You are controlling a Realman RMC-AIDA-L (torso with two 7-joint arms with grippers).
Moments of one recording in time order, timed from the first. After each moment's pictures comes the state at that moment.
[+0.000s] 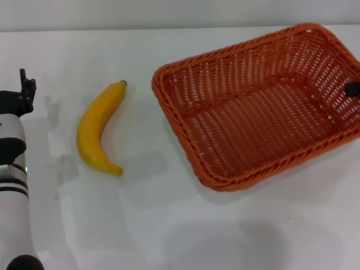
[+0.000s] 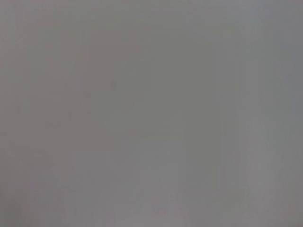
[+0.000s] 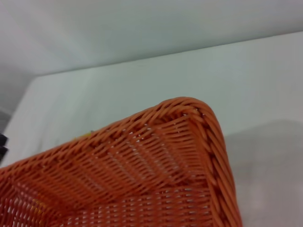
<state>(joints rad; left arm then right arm) -0.34 -2.09 2.52 0.63 -1.67 1.19 0.79 0.75 1.78 -0.53 -0.67 0.77 1.69 -0.84</state>
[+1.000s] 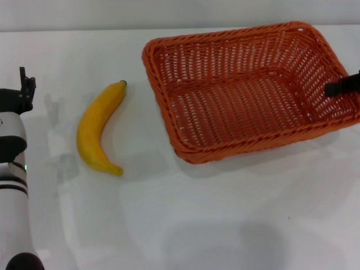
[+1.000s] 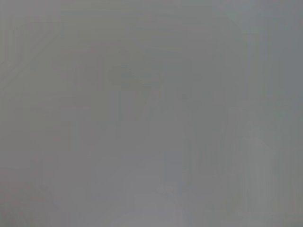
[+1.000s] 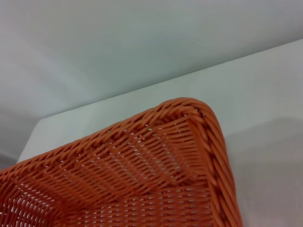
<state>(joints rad) -0.35 -2.09 2.52 0.62 -1.67 1.19 0.79 0.71 1.85 -0.53 -0.63 0.84 1.54 -0.83</state>
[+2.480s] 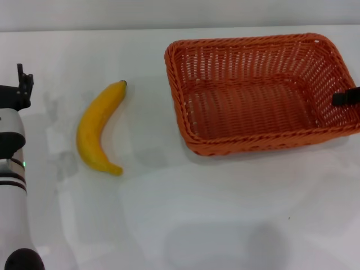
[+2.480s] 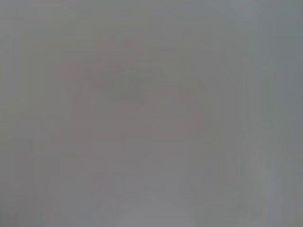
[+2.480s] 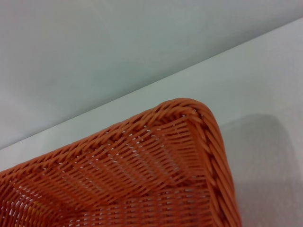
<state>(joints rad) -0.36 -2.09 2.51 0.60 -1.67 1.19 0.79 0.64 1.90 -0.53 -0.63 0.86 1.40 -0.82</state>
